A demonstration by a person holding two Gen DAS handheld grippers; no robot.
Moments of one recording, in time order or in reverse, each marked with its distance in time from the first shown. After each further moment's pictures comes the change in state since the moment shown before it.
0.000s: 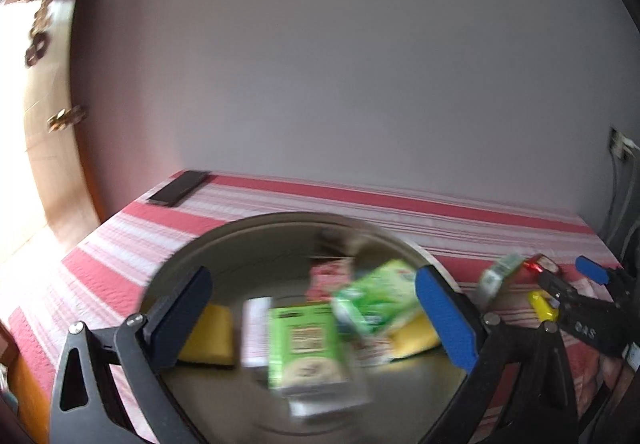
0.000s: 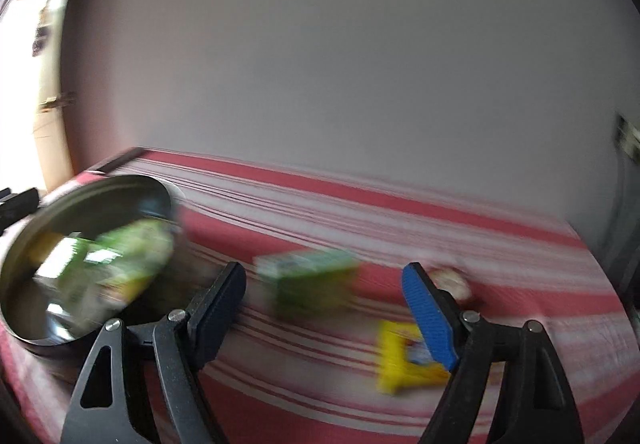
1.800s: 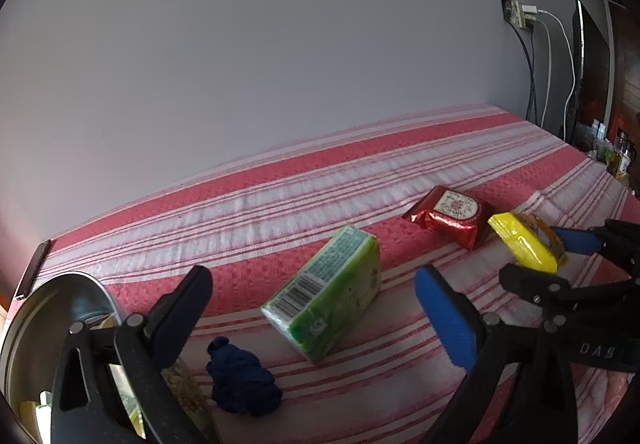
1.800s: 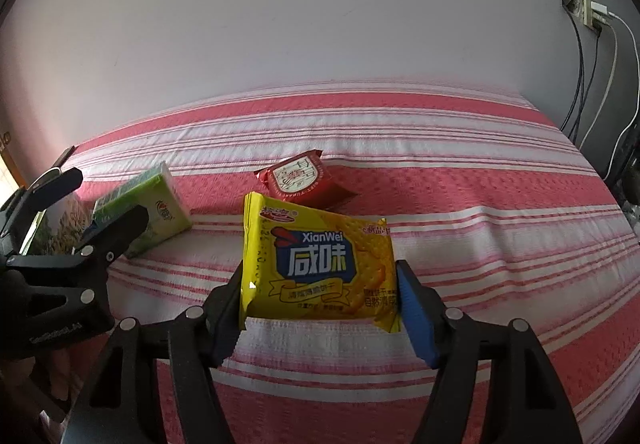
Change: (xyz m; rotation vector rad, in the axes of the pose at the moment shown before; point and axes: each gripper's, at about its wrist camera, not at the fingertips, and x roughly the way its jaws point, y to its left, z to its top) left arm 0.096 -0.186 -0.014 0.398 0.143 -0.305; right arm 0.030 -0.097 -0.037 0.198 0.250 -0.045
